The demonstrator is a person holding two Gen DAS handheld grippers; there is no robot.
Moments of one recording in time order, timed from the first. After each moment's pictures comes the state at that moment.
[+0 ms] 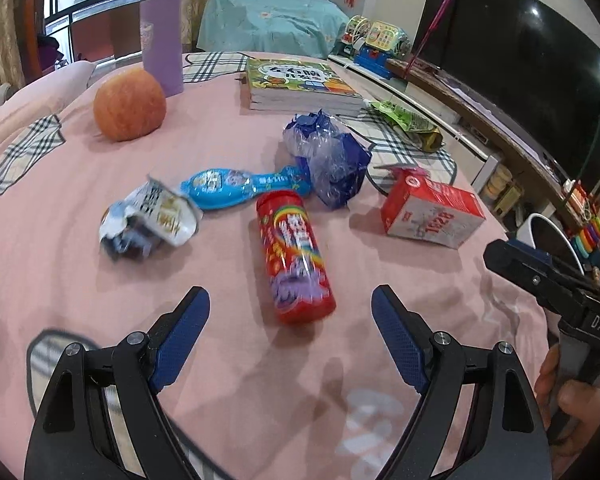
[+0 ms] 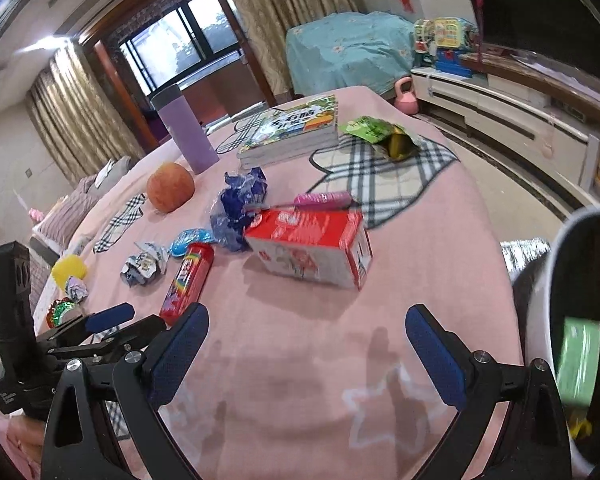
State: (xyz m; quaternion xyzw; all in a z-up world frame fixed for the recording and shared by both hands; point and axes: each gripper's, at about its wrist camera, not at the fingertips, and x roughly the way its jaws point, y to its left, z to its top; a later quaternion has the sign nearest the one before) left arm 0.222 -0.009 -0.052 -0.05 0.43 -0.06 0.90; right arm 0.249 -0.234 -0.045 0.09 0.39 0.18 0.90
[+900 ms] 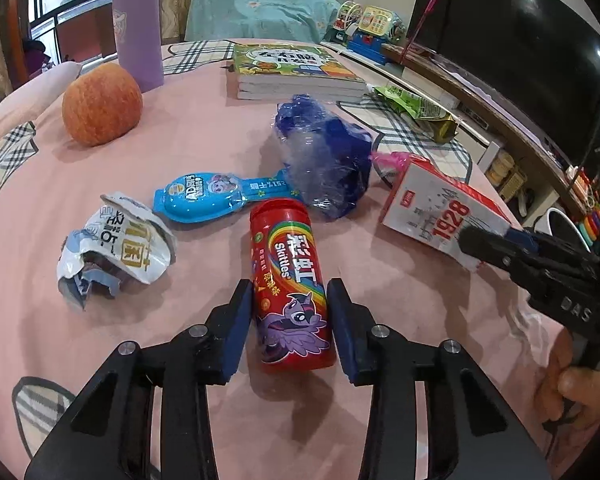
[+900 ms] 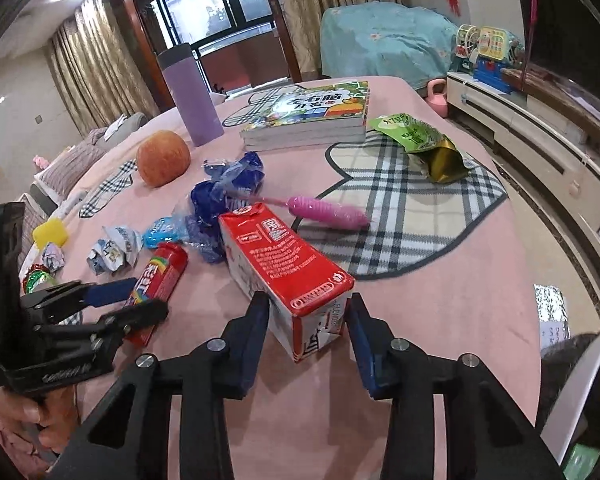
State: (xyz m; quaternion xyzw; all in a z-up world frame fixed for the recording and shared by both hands) left arm 0.250 -0.013 -0.071 -0.03 0.44 -0.07 0.89; right arm 0.286 -0.216 -0.063 0.03 0.41 0.22 0.88
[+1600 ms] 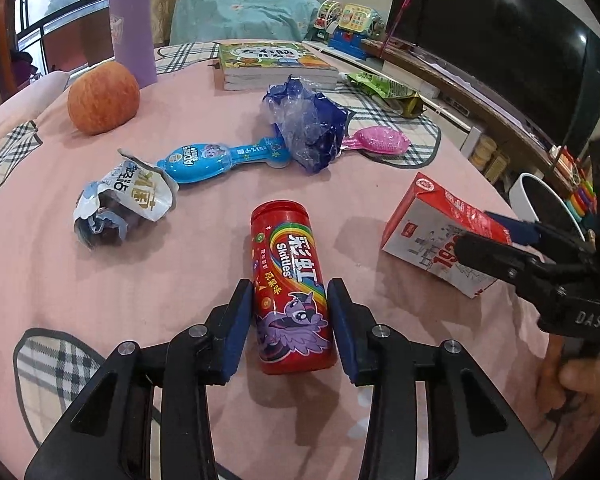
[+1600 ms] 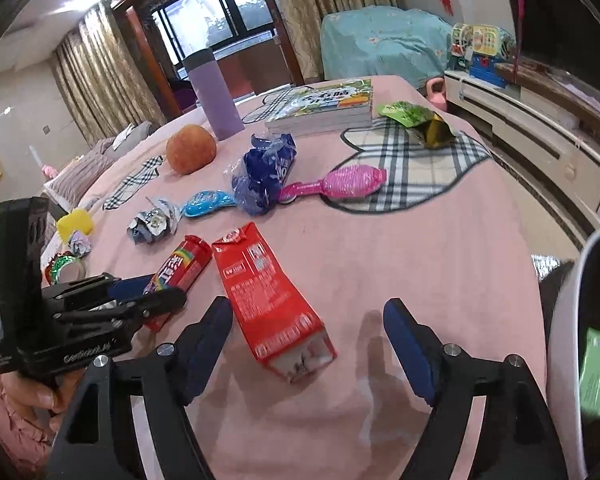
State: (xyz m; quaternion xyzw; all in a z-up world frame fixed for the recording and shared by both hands) left arm 0.211 -0.015 -0.071 -0.01 0.44 -0.10 0.89; right arm 0.243 -0.213 -0.060 0.04 0.41 0.22 0.89
